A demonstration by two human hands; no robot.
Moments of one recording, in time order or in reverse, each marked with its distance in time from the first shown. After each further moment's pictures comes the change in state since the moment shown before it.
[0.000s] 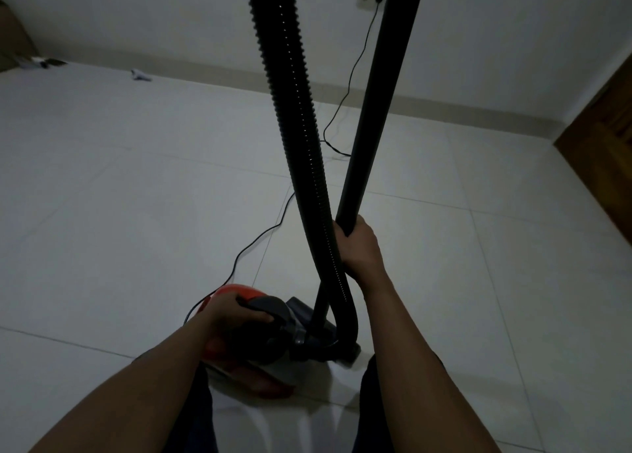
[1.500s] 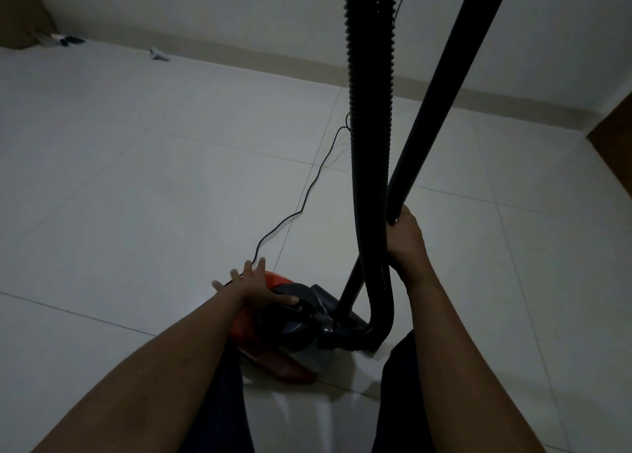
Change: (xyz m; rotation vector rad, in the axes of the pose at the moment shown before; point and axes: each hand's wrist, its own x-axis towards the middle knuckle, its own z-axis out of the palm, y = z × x) left_hand 0.004 0.007 -0.015 0.524 0.051 -0.247; right_hand 0.013 0.018 0.006 0.112 0.047 -0.072
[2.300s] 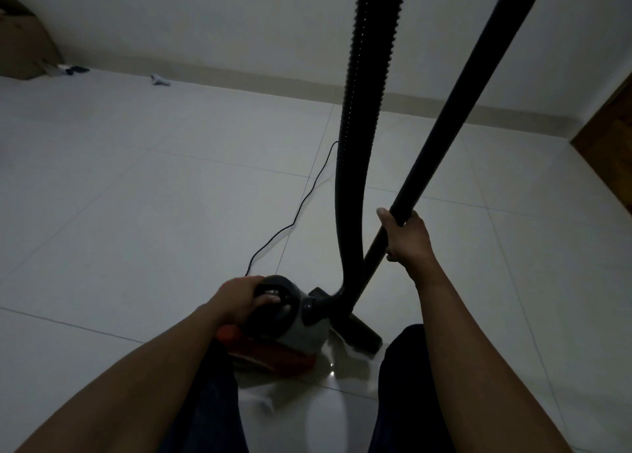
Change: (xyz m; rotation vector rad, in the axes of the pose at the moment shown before) left_hand -0.020 -0.029 -0.003 0.024 0.265 0.467; right_hand 0.002 0.013 -0.022 0.021 0.082 0.074
